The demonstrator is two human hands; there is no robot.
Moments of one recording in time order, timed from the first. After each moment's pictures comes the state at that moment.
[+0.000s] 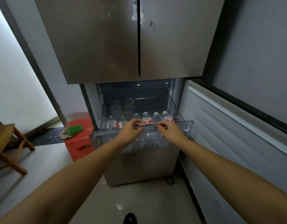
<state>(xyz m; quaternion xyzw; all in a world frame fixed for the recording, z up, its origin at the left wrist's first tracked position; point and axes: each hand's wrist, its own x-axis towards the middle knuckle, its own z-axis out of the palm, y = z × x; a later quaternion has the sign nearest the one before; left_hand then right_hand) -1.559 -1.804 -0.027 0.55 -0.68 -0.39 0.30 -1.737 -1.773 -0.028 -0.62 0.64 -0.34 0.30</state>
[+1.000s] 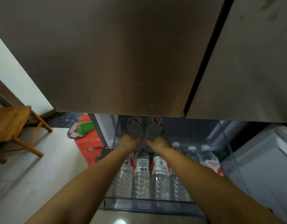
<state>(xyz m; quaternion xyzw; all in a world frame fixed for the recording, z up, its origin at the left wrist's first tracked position) -1.510 -2.060 -0.098 0.73 -0.47 -0.44 0.24 -1.638 -2.074 -0.114 -0.56 0.71 -0.06 0.43</state>
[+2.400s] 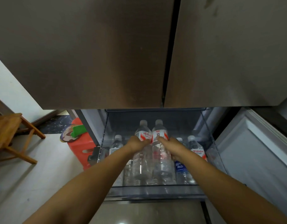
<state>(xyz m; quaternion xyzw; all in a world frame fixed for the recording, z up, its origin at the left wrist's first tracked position) -1.568 -2.027 -0.088 0.68 -0.46 -0.54 0.18 -1.726 -2.020 -0.103 -0.39 0.69 -0.23 0.56</state>
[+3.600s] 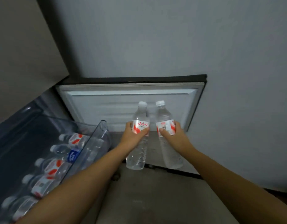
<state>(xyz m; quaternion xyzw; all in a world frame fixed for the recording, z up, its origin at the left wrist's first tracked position) -1.744 -1.774 -0.055 0.18 -0.77 -0.61 0.01 -1.772 -1.597 -0.055 -0.02 0.83 -0.56 0.09</state>
